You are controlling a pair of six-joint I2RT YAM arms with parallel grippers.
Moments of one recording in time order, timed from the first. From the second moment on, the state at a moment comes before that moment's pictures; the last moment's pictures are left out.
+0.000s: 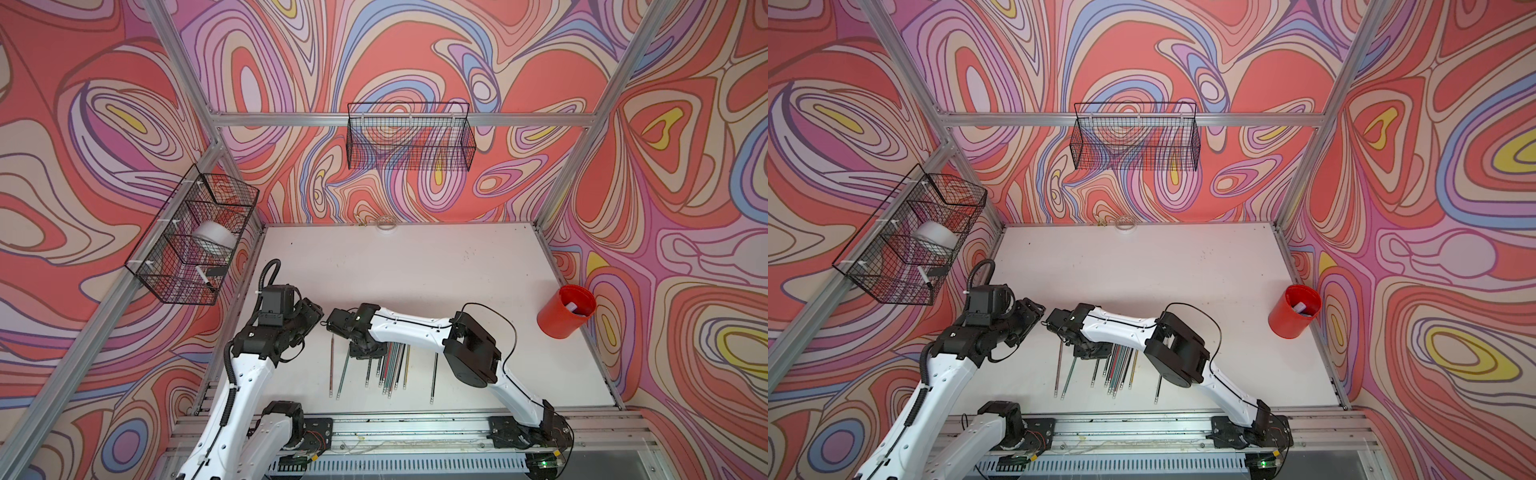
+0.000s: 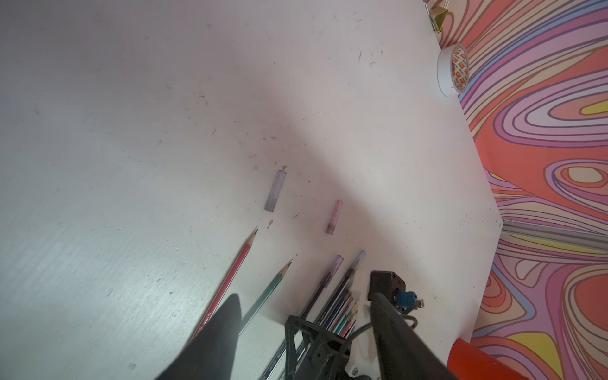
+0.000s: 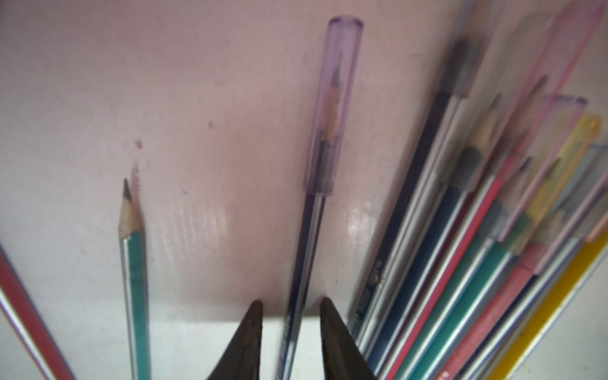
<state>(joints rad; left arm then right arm) -0.06 0.86 0.78 -0.80 0.12 -0.95 1.13 2.36 1.97 -1.13 0.11 1.09</state>
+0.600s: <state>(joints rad) -0.01 0.81 0.85 -0.92 0.19 -0.92 1.13 2.36 1.98 -1.12 0.11 1.09</state>
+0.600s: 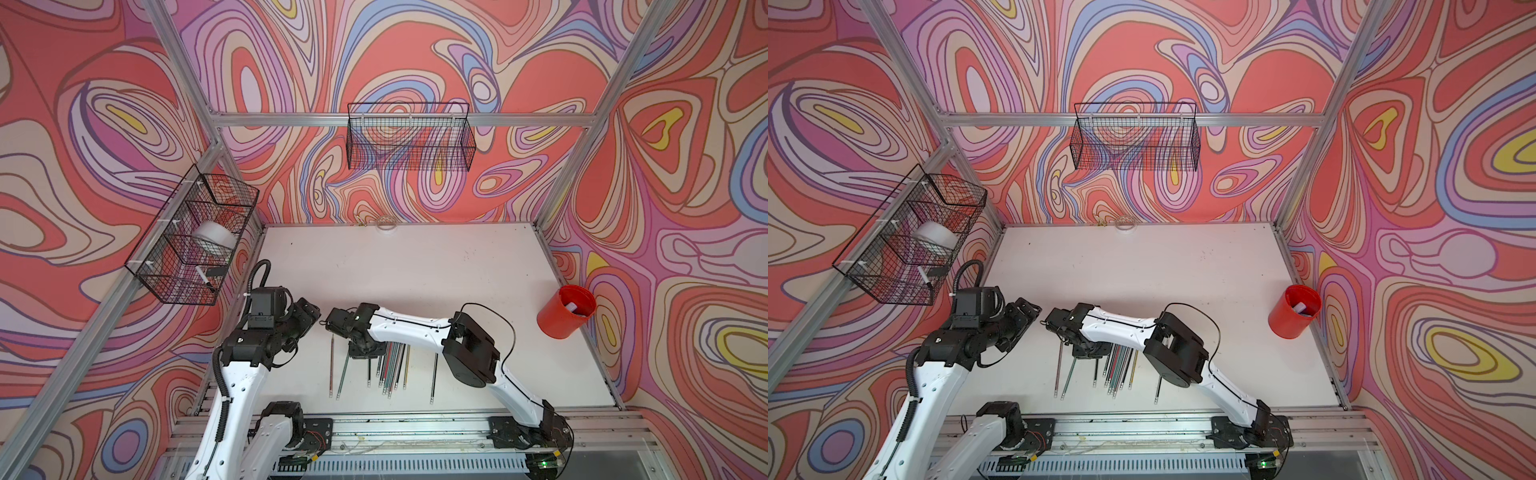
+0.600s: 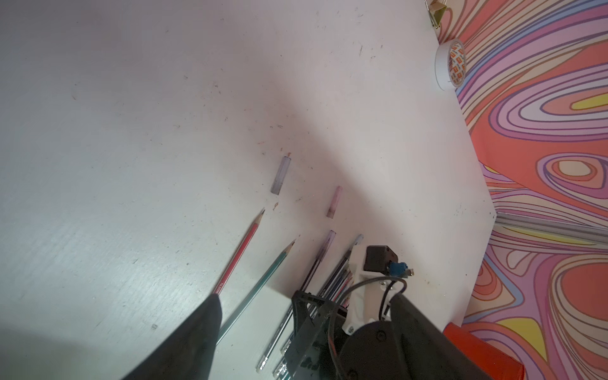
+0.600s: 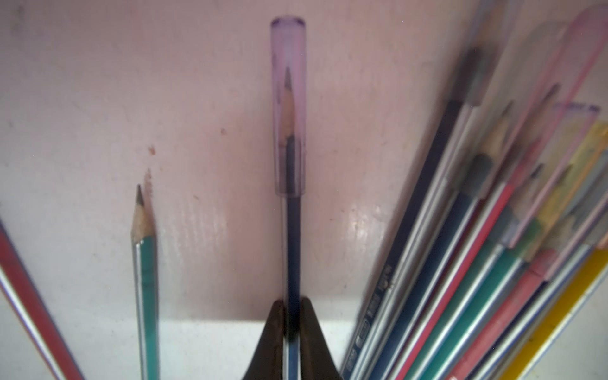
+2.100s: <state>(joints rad) -0.01 0.88 0.82 -0.69 0.48 -0.89 1.13 1.80 1.34 -0.22 -0.08 0.90</state>
